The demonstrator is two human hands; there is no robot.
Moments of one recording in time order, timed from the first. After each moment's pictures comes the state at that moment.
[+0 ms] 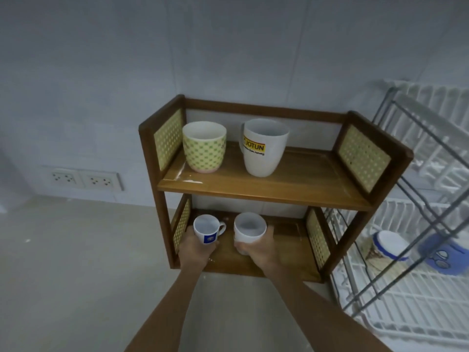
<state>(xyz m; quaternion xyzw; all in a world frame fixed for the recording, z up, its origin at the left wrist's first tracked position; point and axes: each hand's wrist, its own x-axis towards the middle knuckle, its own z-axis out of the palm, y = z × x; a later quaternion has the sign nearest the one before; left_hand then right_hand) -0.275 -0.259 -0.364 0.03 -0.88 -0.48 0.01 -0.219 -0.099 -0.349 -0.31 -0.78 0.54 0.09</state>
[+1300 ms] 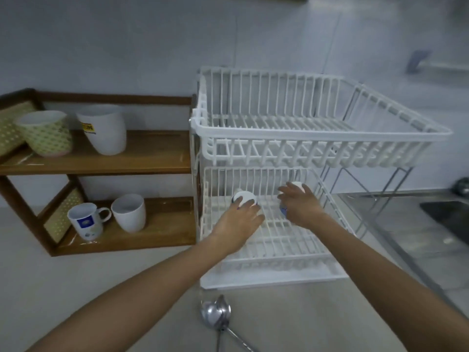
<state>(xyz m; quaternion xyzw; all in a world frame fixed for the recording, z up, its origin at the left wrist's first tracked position) -0.040 0.034 -0.265 -0.60 -0.76 0.05 0.26 0.025 0.249 -0.253 -0.11 -0.98 -0.16 0.00</state>
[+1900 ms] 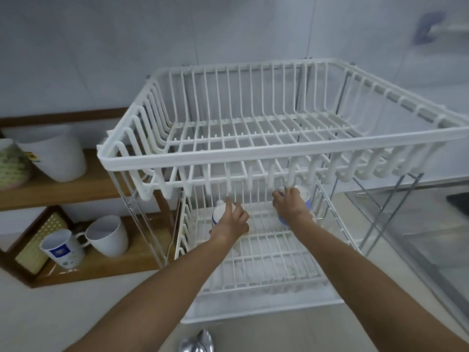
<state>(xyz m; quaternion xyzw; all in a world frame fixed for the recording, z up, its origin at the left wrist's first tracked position) -0.079 0.124 -0.279 -0.51 -0.70 0.48 0.16 -0.032 0.304 -0.292 -0.13 -0.88 -0.45 -0.10</state>
